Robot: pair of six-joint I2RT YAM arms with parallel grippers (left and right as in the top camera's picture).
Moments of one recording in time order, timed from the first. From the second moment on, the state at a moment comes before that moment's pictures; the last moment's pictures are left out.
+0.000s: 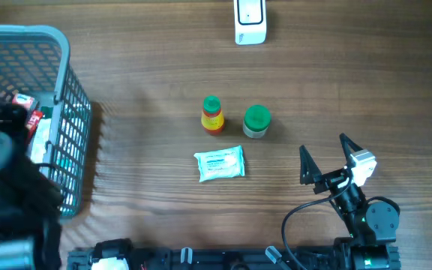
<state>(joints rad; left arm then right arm) 0.11 0.82 1.32 -0.81 -0.77 -0.78 0.04 0.02 0.01 0.02 -0.29 0.13</state>
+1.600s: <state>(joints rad) 0.68 1.42 1.60 -0.91 0.05 -1.67 0.04 0.02 0.01 0.02 -0.29 0.13</state>
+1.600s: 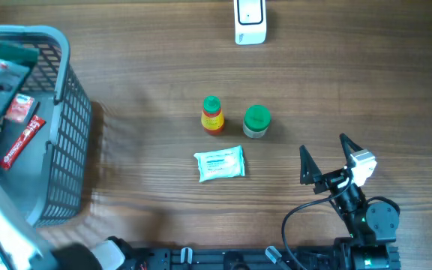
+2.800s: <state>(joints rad) -0.40 1.64 1.41 -1.00 0.05 -0.34 0.04 0.02 0.01 0.02 -0.29 0.13</state>
